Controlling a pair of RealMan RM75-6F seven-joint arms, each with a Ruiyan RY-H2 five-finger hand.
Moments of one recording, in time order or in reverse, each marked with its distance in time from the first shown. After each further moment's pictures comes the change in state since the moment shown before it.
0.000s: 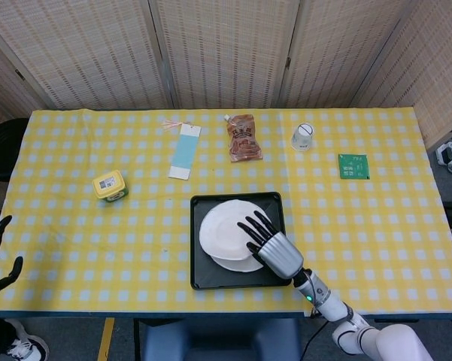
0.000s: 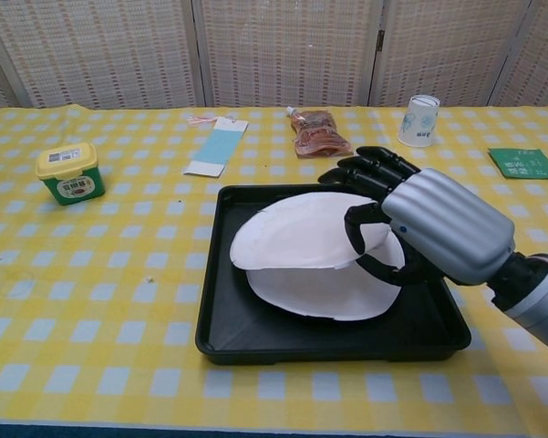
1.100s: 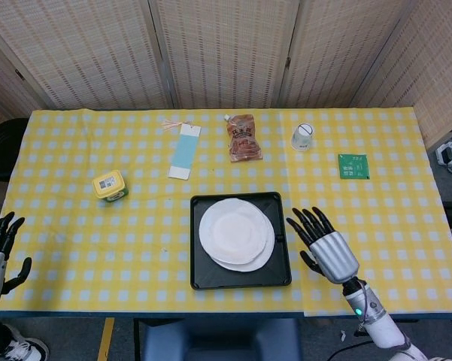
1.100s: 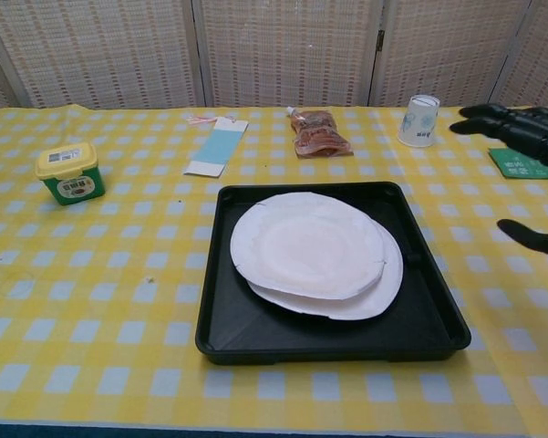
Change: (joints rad) left arm -0.013 -0.018 0.013 0.006 0.018 -0.033 0.030; right arm -0.178 0.584 -0.018 -0.863 0.162 -0.073 -0.271
